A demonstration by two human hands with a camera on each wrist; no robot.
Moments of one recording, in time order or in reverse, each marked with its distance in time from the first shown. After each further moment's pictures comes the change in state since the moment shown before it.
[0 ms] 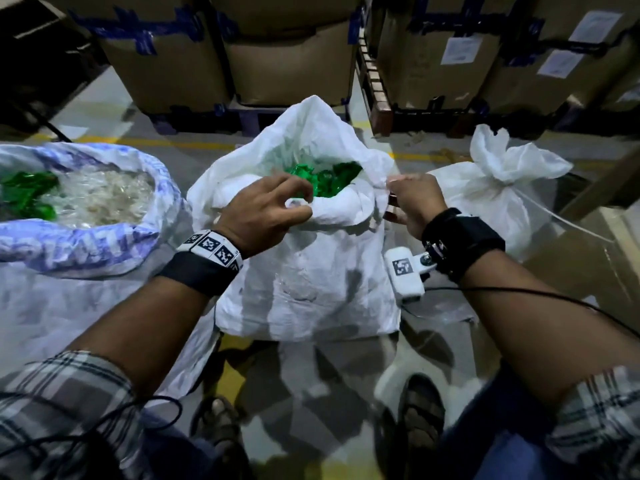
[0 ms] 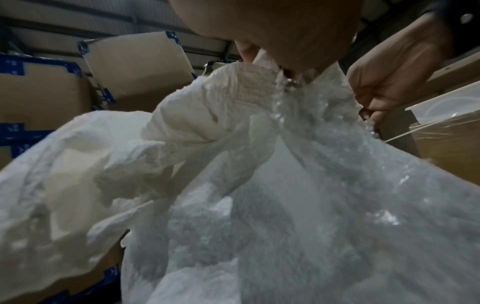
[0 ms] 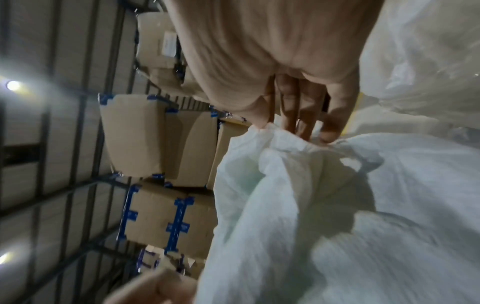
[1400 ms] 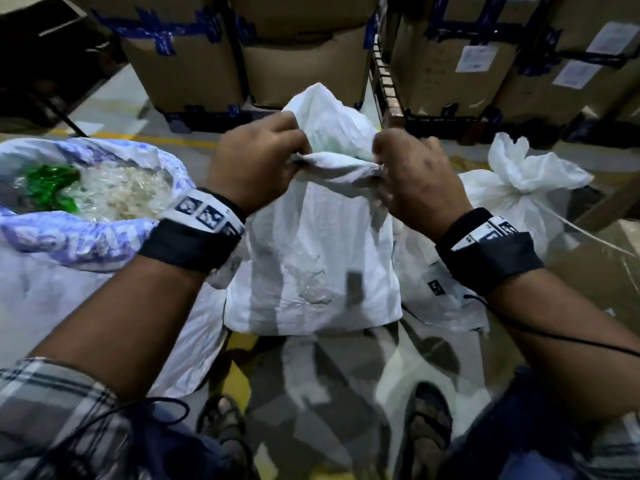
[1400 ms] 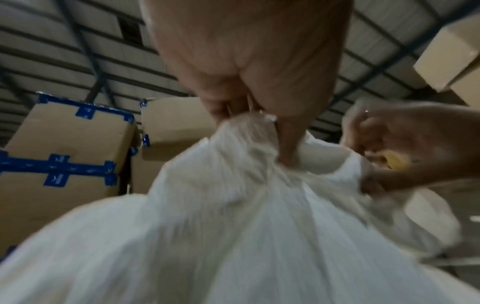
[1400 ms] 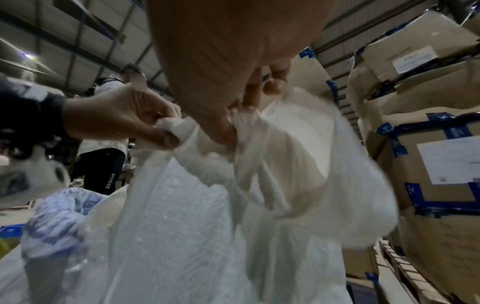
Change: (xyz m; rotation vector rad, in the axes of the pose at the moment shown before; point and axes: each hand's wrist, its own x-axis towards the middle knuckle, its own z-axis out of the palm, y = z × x) left_hand 0.040 -0.022 -0.071 -0.004 -0.058 -0.467; right_hand -0.056 -0.045 0.013 -1.295 -0.002 -1.423
